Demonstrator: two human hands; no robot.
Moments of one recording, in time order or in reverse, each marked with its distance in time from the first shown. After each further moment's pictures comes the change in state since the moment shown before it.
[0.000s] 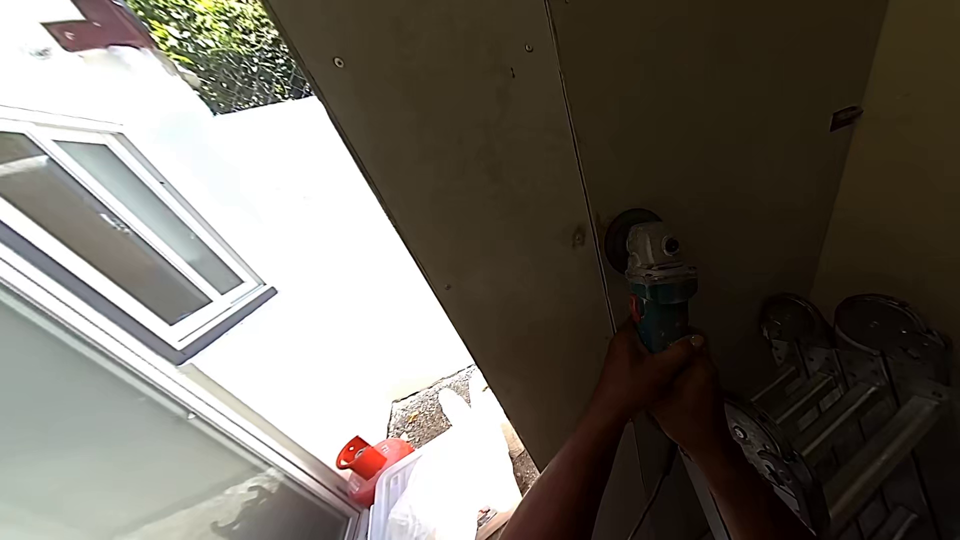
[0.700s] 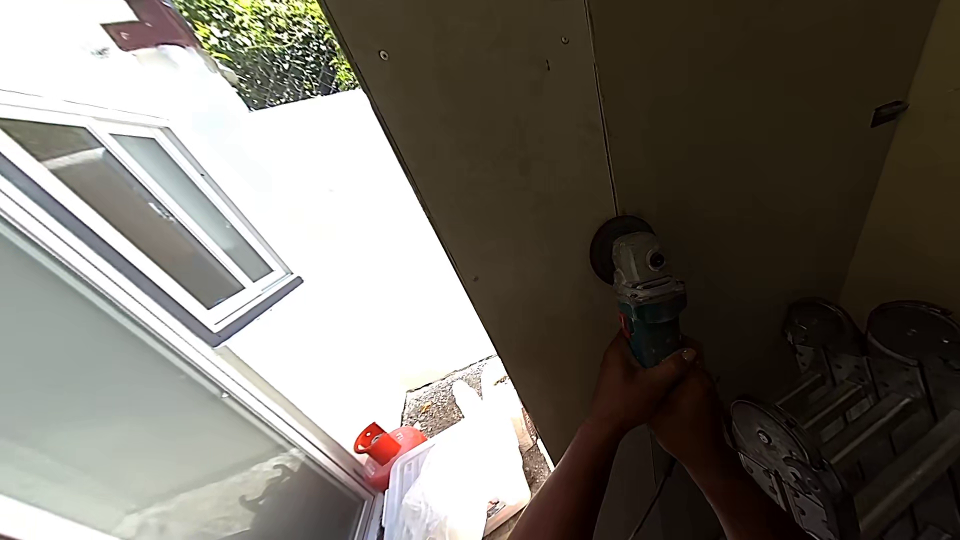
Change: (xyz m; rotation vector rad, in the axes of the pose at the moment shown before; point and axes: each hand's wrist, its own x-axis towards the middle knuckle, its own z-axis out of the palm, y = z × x) left_hand -0.025 -0.012 -0.025 -0.030 0.083 0.127; right_hand -0.019 -0.008 0.023 -0.014 -0.029 -0.077
